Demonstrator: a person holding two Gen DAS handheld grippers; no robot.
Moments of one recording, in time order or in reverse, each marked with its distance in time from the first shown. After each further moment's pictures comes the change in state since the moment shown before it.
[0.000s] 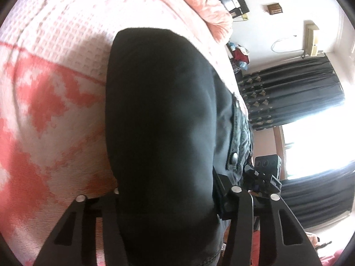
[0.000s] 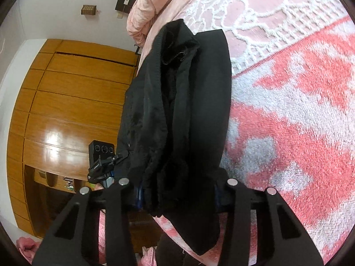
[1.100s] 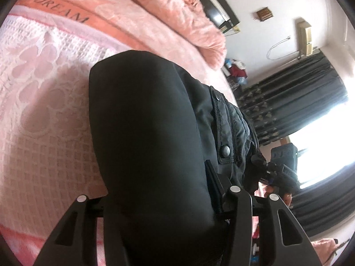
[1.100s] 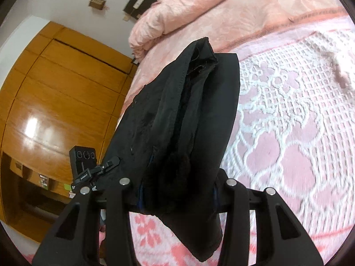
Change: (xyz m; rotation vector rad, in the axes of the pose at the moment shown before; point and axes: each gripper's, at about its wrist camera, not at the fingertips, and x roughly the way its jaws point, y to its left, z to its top) left arm 0.044 -0.020 0.140 0.118 -0.125 0.061; right arm 0.009 0.044 0.173 -0.167 -0.059 -0.148
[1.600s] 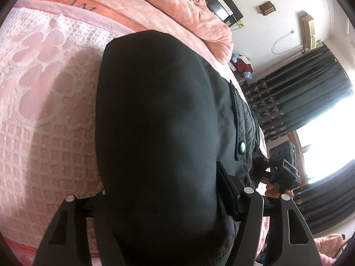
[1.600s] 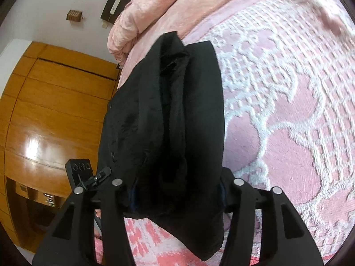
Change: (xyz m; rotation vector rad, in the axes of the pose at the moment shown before) left arm 0.012 0.026 -0.020 0.021 0.008 0.032; right arm 0.042 -0.055 0.003 0.148 0.002 0.000
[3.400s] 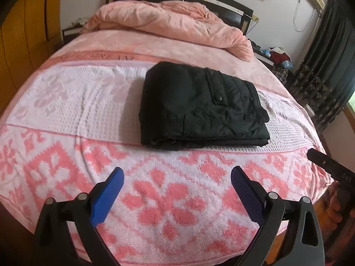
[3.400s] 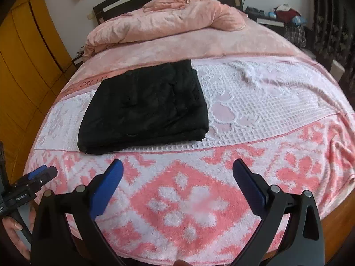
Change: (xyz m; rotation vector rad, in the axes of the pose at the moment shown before) left arm -0.133 -0.138 -0.152 0.209 -0.169 0.538; right arm -0.073 0.154 -0.173 -0.332 -0.288 -0.645
